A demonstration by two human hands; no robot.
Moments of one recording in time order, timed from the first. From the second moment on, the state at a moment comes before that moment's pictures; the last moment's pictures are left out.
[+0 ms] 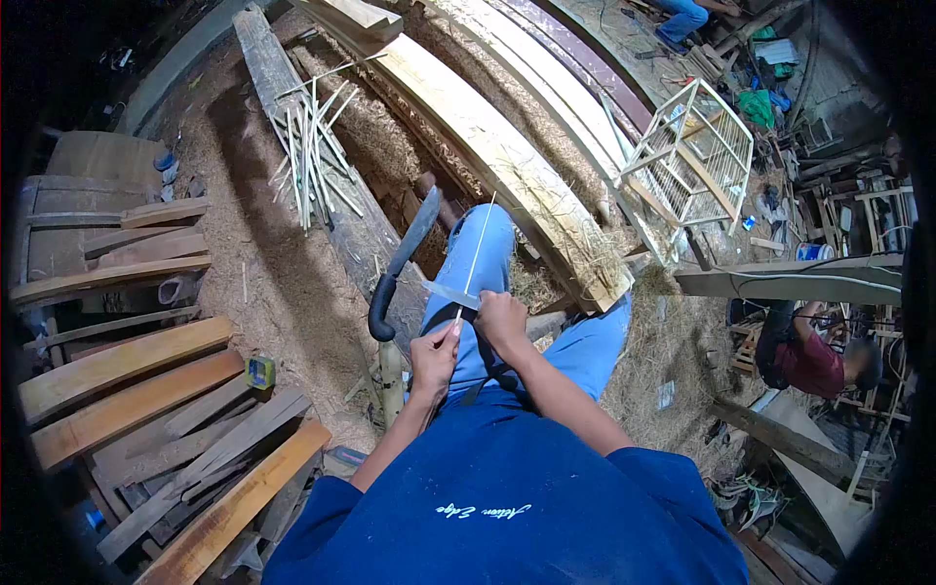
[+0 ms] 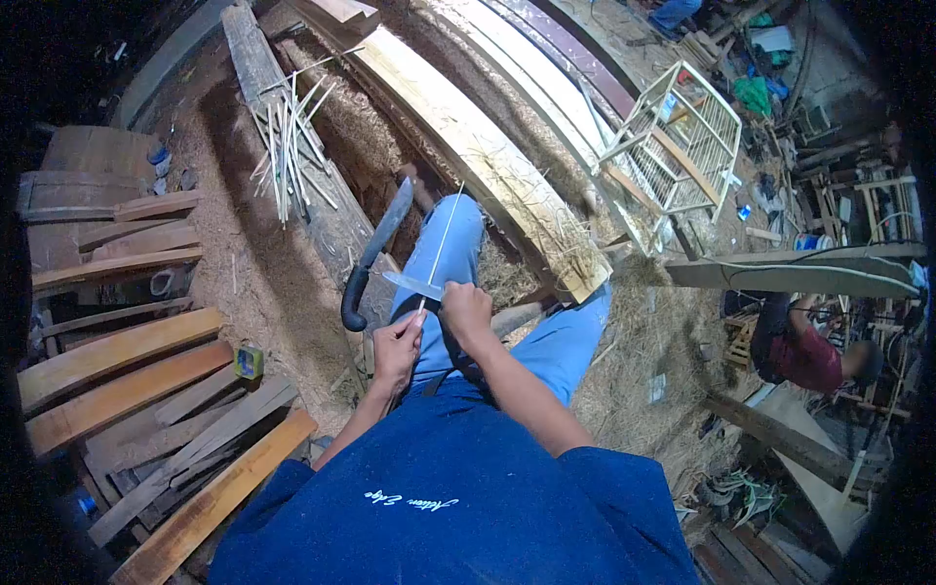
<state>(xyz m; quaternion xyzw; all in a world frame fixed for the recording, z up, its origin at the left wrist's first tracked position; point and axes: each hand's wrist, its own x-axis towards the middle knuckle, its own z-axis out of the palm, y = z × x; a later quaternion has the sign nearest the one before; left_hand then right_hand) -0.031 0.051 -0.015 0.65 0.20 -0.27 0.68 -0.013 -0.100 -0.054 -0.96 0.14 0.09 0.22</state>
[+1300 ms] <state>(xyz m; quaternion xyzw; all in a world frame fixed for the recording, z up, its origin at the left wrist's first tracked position) -0.043 0.068 -0.019 0.71 0.10 -0.28 0.63 -0.021 -0.101 -0.041 -0.96 0.13 0.12 0.21</state>
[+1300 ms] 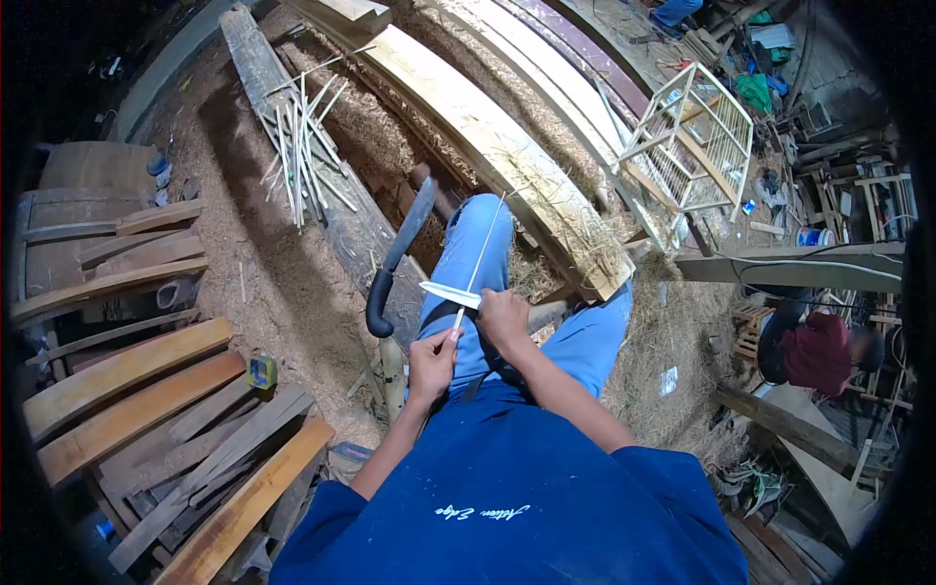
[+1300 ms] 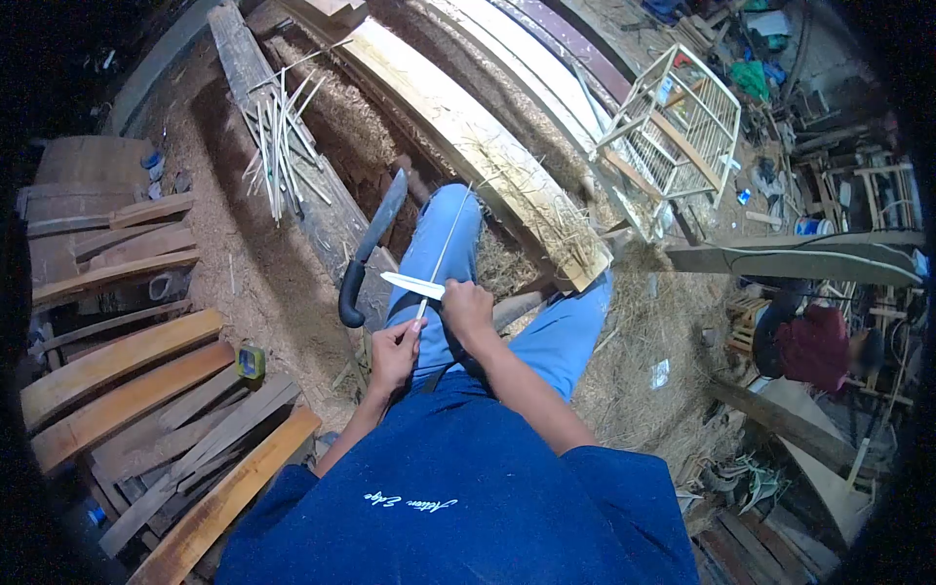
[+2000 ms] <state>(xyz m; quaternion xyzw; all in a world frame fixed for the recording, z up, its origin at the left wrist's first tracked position) -0.070 0.120 0.022 0.68 0.16 -0.36 0.62 -0.014 -0.122 -0.063 -0.92 0.28 0.10 0.26</state>
